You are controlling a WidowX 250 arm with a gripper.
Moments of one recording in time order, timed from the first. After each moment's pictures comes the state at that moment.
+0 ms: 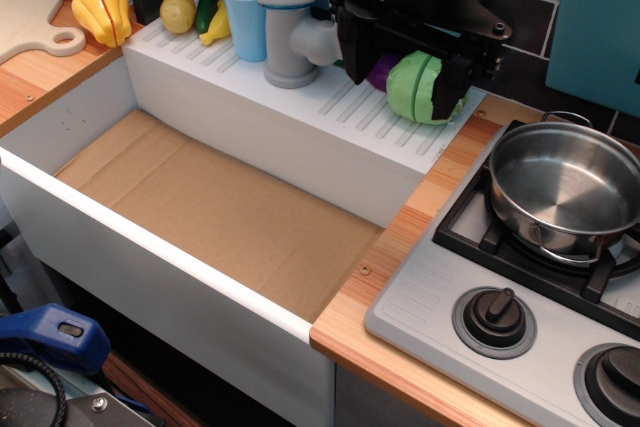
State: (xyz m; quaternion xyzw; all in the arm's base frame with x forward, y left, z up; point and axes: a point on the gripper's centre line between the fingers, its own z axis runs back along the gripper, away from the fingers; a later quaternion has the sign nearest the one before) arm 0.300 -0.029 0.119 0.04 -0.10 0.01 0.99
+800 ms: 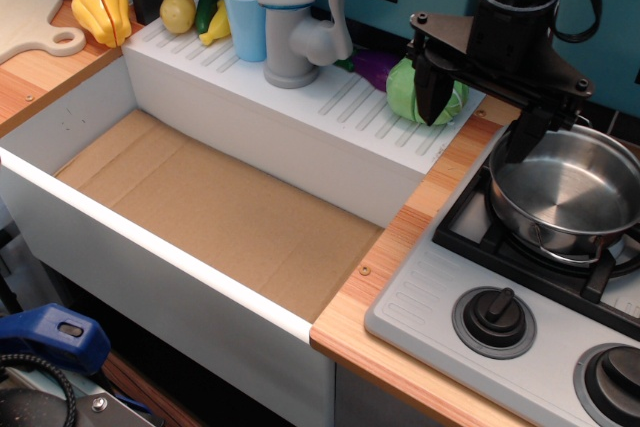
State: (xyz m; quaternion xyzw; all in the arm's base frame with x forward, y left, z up) arm 0.318 -0.071 0.093 0.04 -0.11 0.02 0.99
